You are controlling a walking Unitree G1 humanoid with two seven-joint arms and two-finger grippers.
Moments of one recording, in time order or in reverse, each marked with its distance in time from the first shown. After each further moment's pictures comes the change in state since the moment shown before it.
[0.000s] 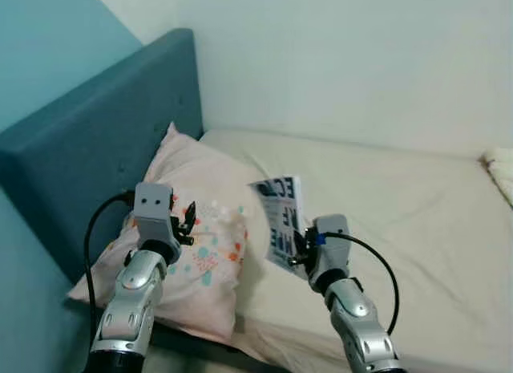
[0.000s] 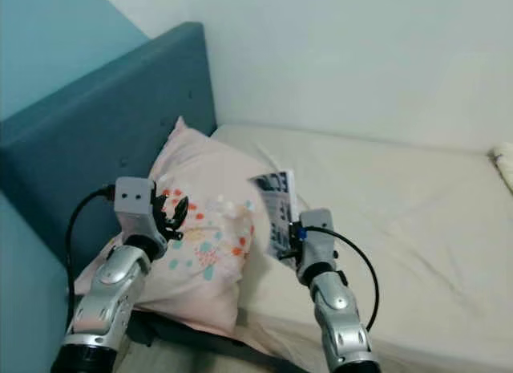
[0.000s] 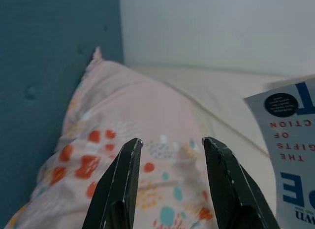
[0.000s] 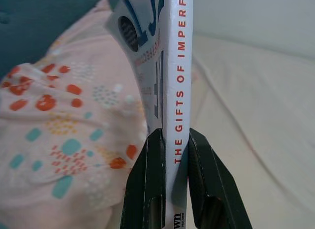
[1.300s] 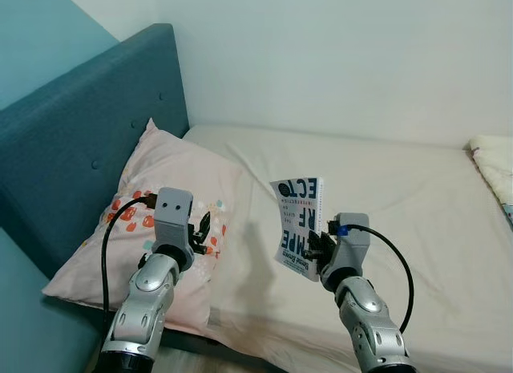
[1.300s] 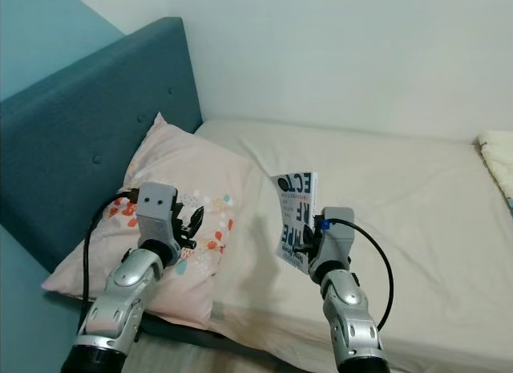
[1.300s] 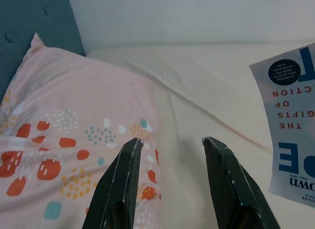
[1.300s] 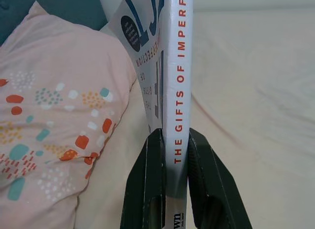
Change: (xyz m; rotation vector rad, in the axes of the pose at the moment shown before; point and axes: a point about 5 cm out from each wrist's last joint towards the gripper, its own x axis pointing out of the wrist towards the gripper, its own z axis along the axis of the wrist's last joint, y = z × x) left arm 0.000 -0.016 -0.010 0.049 0.071 -0.058; right arm -0.002 -0.022 -0.004 0.185 0.051 -0.110
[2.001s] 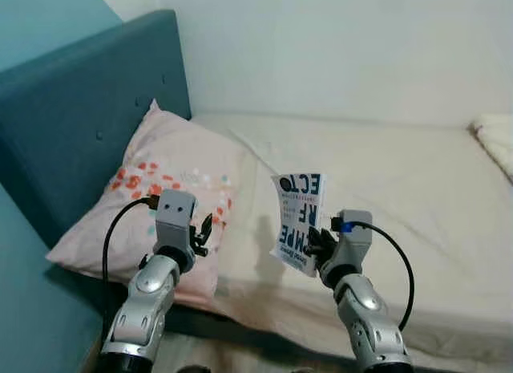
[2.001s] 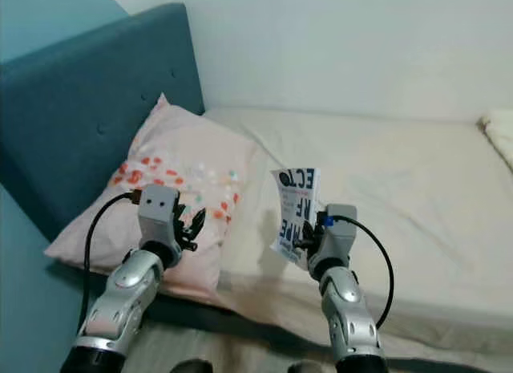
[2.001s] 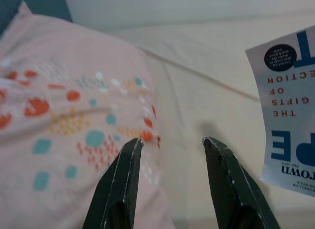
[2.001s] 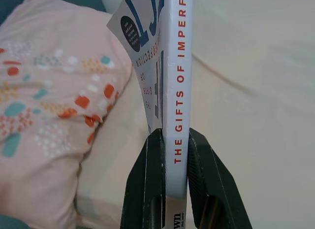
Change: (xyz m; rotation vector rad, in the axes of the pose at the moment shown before) left arm -0.001 -0.002 -0.002 0.008 0.007 -0.026; right arm 0.002 0.004 0.004 0.036 -0.020 0.006
